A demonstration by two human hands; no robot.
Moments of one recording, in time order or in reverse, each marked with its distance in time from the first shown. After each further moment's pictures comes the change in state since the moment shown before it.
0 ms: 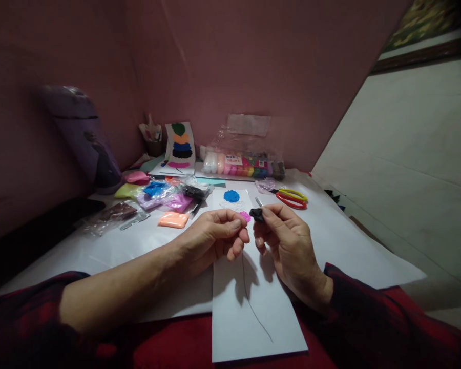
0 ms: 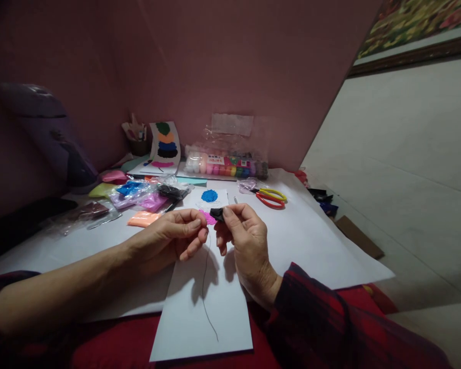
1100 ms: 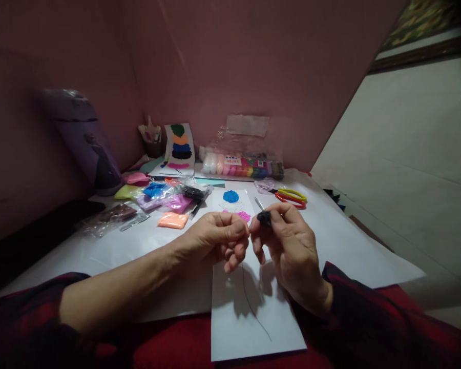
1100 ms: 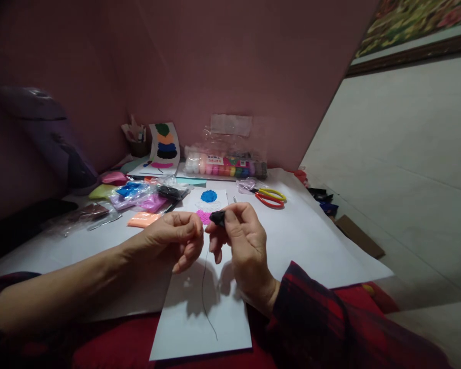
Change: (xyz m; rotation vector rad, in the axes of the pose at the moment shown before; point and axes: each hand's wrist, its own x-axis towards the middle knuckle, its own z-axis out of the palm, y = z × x) left_hand -0.005 0.004 0.005 0.021 -0.113 -0.052; right_hand -0.011 -0.004 0.003 0.072 -0.097 -0.108
